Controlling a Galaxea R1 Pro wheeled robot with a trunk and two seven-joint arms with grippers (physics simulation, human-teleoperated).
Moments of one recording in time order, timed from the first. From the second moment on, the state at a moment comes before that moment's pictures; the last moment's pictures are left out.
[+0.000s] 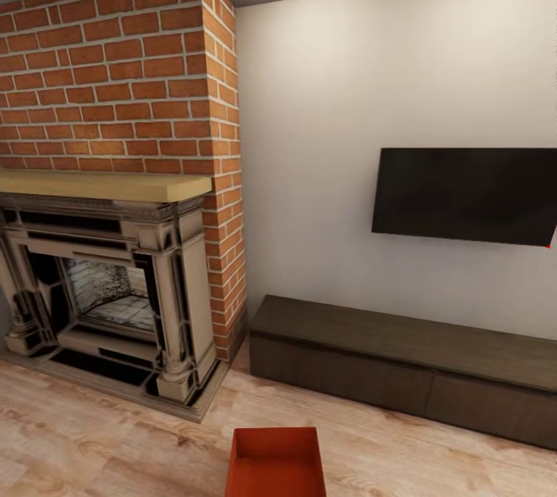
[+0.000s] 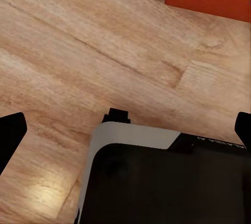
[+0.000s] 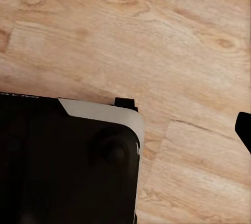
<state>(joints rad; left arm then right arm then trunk) -0.22 0.03 0.05 0.00 0.16 -0.02 0.03 -0.12 -0.03 0.08 0.02 0.02 -0.16 0.03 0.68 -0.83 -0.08</state>
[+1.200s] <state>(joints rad) -0.22 0.03 0.05 0.00 0.16 -0.02 0.03 -0.12 -0.03 0.08 0.02 0.02 -0.16 0.03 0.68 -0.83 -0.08</state>
